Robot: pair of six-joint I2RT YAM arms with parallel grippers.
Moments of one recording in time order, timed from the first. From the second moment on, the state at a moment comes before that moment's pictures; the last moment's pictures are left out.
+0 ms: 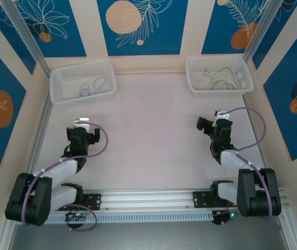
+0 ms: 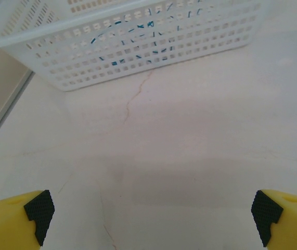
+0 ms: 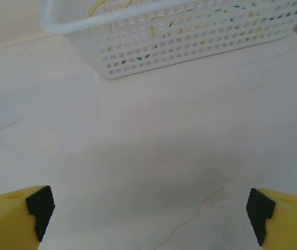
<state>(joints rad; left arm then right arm) -0.18 1.16 0.26 0.47 -0.34 0.03 0.01 1.20 0.34 0.43 0.09 0.20</state>
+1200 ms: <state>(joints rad) -0.08 1.54 0.39 0.76 -0.02 0.06 -0.01 1.52 0.41 0.71 -0.22 0.09</state>
